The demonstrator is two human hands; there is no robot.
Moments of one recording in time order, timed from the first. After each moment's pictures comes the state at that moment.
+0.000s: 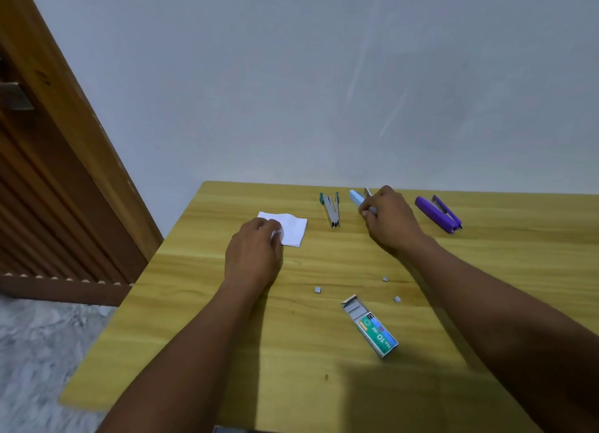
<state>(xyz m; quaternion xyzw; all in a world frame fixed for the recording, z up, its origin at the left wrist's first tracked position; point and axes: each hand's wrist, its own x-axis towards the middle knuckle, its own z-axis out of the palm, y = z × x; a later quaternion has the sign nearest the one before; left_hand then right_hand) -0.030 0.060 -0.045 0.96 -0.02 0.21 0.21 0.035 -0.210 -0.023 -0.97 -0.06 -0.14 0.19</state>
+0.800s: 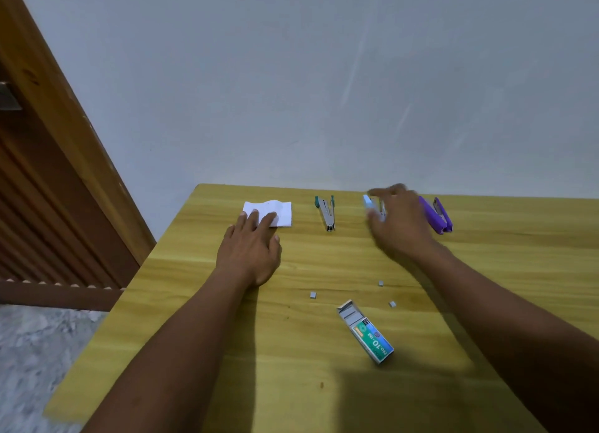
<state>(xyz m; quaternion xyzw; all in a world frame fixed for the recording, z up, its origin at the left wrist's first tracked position) -0.009 0.069 -0.042 0.99 -0.05 0.05 0.12 0.009 -0.220 -0.003 -0.96 -0.01 -0.20 0.19</state>
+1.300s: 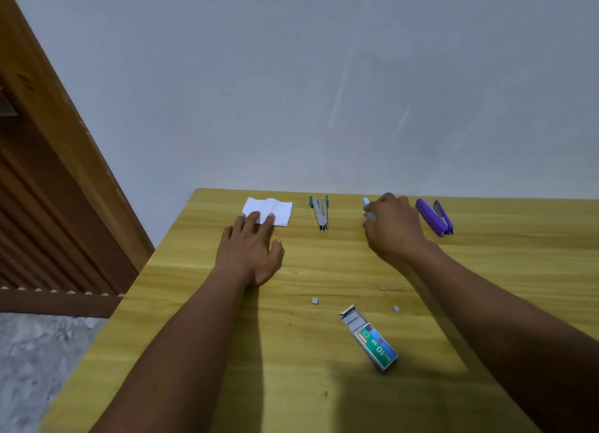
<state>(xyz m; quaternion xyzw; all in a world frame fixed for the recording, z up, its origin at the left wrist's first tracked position) 0.005 0.075 -0.041 1.00 -0.06 0.03 0.07 0.024 -0.209 -0.009 -0.99 0.00 -0.12 0.09</state>
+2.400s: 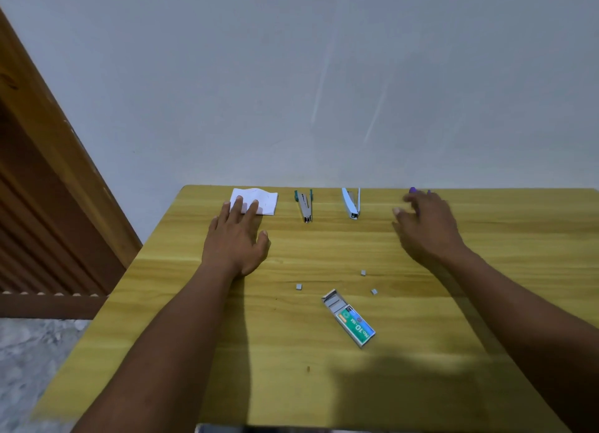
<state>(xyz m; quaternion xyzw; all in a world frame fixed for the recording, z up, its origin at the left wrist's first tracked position) 0.000 0.075 -0.040 0.99 -0.05 0.07 0.11 -0.024 -0.291 -0.012 -0.94 0.07 -0.21 0.25</state>
